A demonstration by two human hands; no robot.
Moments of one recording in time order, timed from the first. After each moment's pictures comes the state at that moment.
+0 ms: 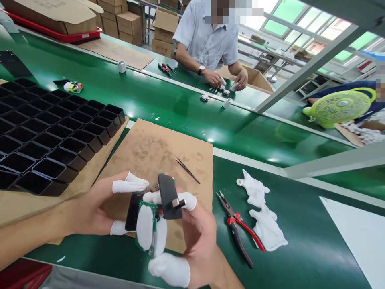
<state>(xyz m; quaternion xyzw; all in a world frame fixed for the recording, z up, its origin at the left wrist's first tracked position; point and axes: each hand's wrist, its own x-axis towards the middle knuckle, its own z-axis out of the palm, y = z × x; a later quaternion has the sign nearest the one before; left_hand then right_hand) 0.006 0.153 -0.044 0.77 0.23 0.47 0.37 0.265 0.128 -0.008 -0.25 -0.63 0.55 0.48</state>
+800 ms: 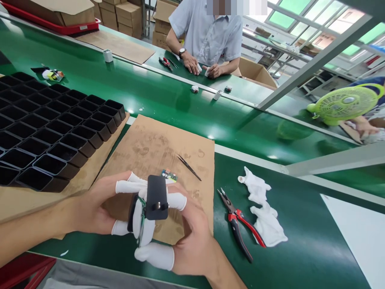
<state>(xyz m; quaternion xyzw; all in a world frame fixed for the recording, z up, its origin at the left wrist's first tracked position) 0.004 0.150 -0.046 0.77 0.24 0.45 0.38 0.254 0.133 0.004 -0.29 -0.70 0.47 0.45</state>
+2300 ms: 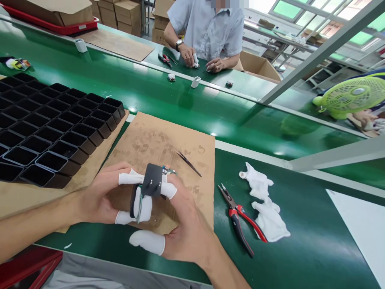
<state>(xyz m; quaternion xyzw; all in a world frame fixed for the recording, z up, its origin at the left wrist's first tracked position) 0.007 0.158 -0.053 0.81 0.25 0.49 0.22 0.260 0.138 -0.016 -0.26 -0.79 0.37 0.40</state>
